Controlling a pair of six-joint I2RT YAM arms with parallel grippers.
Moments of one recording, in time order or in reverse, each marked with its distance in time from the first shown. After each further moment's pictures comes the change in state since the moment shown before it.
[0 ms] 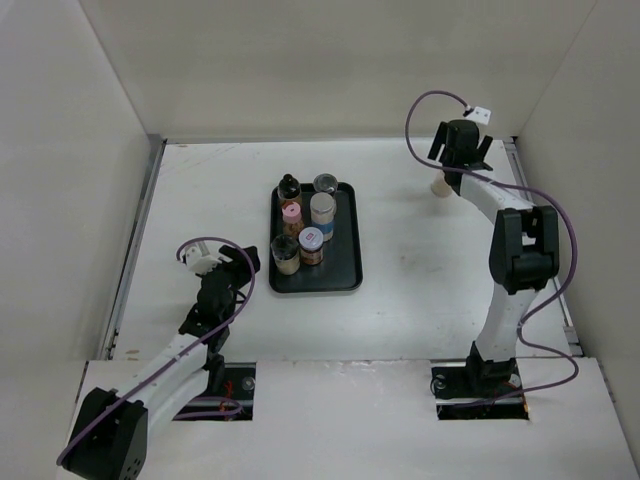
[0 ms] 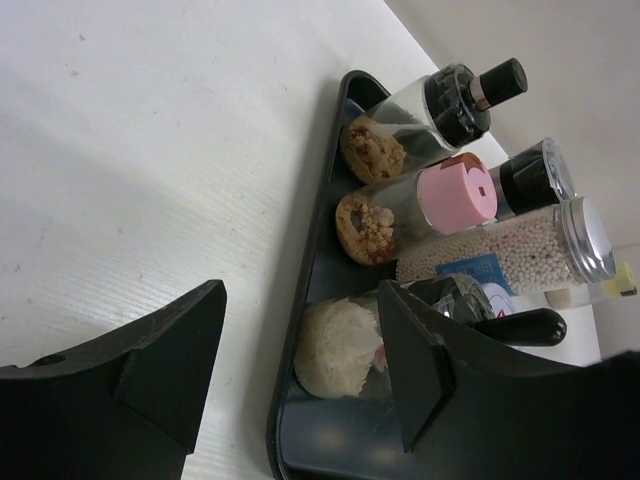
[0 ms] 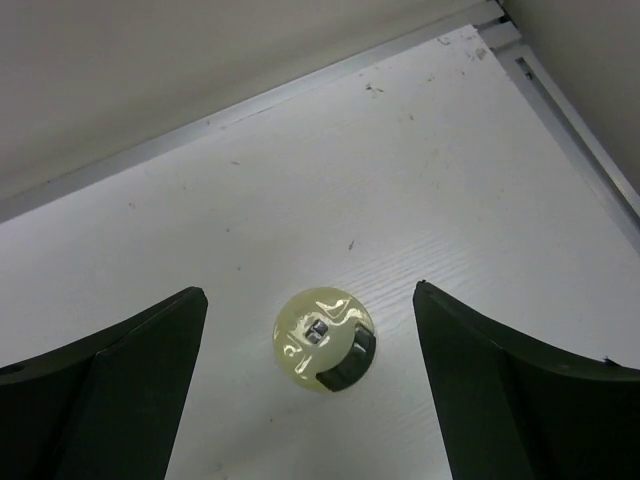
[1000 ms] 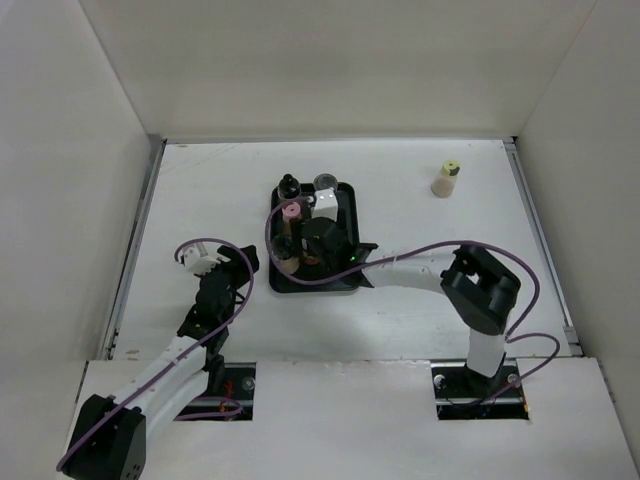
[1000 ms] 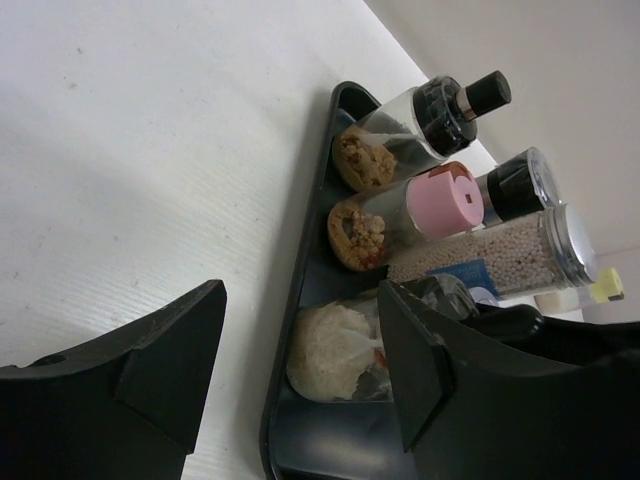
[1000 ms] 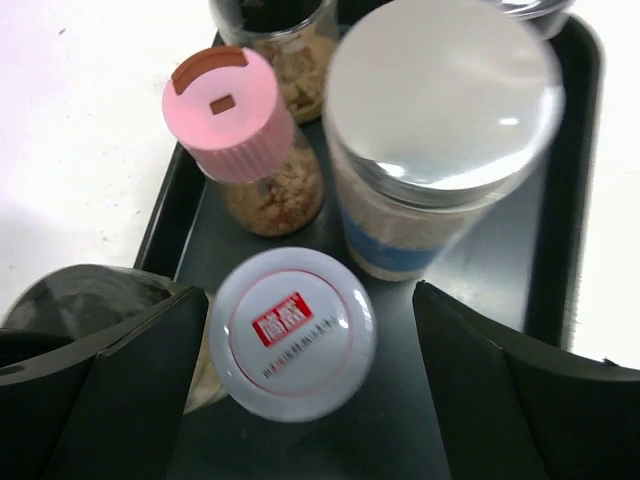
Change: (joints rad) left arm 0.000 -0.038 0.000 -0.013 -0.006 0.000; right arm 0.883 -0.058 -0.269 0.116 0.119 0.151
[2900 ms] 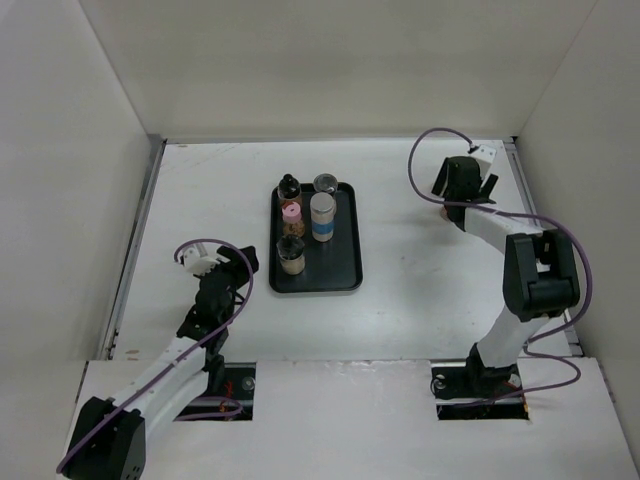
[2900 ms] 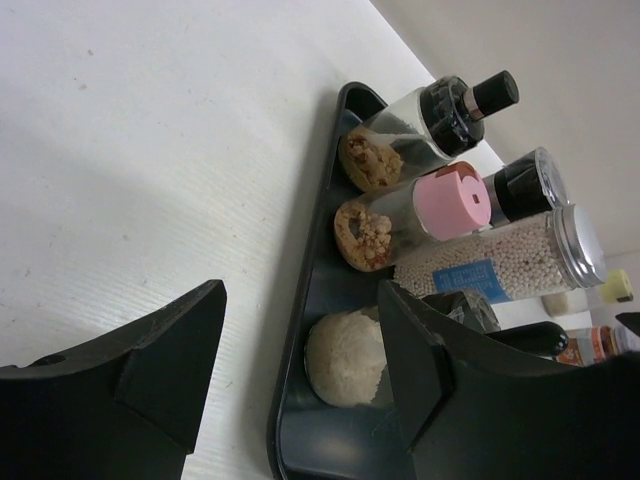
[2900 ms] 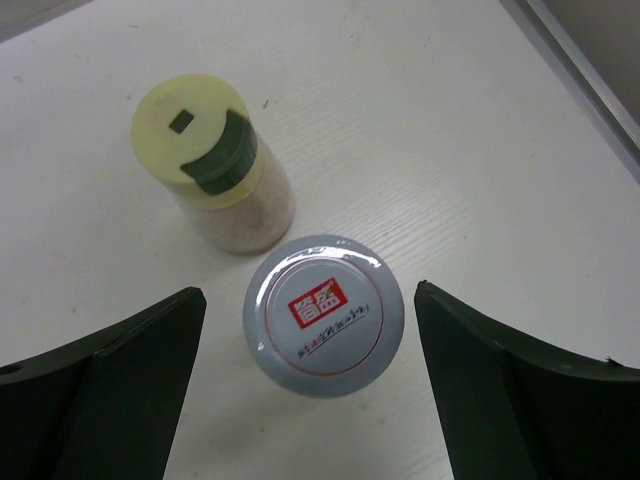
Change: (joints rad) left arm 0.000 -0.013 0.000 -0.019 -0.010 0.007; right arm -0.867 -0.152 -0.131 -0.050 -0.054 -0.085
